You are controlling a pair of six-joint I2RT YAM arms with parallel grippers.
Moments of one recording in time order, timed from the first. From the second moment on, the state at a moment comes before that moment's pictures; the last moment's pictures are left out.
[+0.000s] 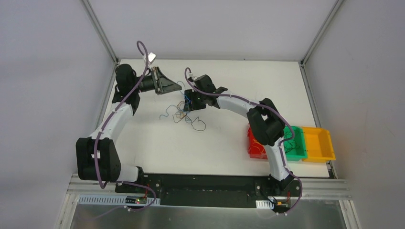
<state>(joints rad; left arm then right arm) -0.04 1.38 0.94 0.34 1.15 -0.99 0.75 2.15 1.64 -0.30 -0.26 0.43</state>
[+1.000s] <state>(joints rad) -0.04 1.43 2.01 0.28 1.01 -1.11 0.67 2.16 1.59 -0.40 -0.27 0.23</state>
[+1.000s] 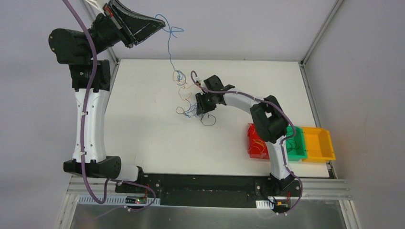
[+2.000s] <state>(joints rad) -0.04 1.41 1.68 0.27 0.95 -1.17 0.66 1.97 1.84 -0.37 -0.67 0.17</state>
